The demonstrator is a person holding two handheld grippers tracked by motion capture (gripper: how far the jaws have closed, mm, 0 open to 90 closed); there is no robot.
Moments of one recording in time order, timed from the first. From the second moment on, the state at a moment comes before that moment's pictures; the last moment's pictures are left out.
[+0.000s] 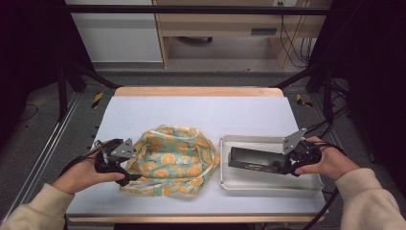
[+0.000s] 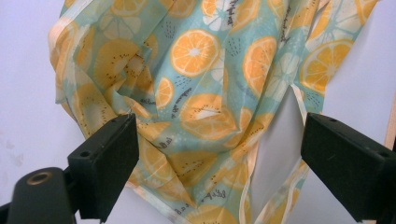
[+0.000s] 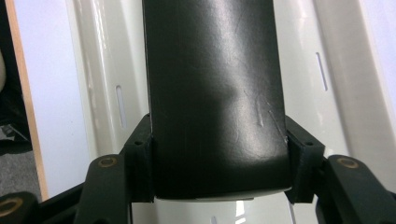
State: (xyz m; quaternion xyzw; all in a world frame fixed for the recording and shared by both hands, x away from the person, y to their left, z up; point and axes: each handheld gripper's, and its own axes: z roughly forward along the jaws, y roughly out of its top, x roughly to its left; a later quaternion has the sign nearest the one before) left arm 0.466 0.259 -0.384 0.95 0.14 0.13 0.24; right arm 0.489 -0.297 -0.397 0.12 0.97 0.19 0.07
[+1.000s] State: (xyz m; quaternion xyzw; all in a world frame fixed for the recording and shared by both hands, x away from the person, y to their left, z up) left arm 0.465 0.262 -0.390 0.95 0.14 0.12 0.24; right arm 0.491 -0.296 -0.411 0.11 0.98 0.19 0.04
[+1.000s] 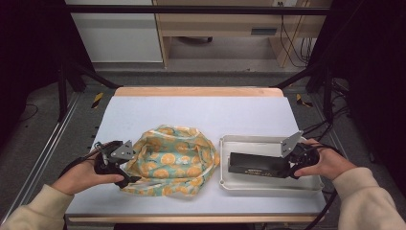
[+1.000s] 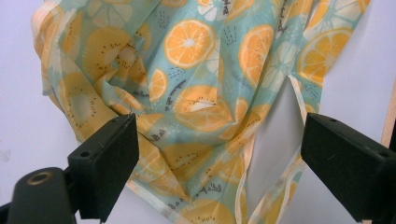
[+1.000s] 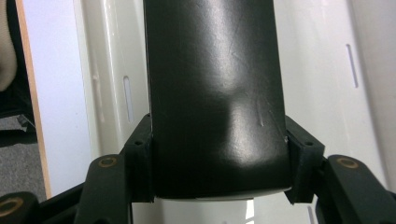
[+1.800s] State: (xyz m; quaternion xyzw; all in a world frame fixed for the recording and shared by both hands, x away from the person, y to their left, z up) left arm 0.465 0.261 -0.396 0.96 0.14 0.11 0.23; right arm 0.491 -0.284 -0.432 0.09 0.98 0.19 0.02
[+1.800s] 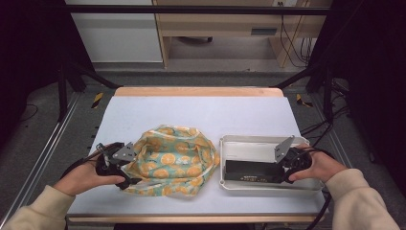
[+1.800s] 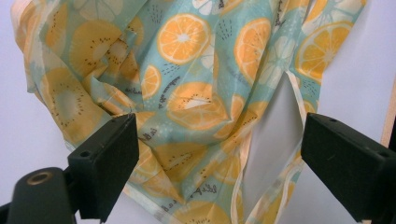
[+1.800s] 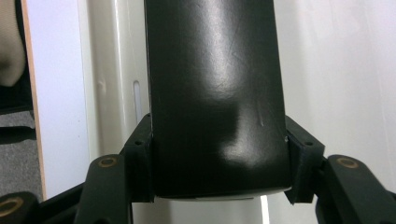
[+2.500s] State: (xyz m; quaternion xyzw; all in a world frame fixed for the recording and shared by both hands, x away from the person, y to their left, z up) left arm 0.464 0.260 -0.399 0.96 0.14 0.11 0.23; right arm 0.497 -0.281 -0.436 0.09 0.98 0.19 0.02
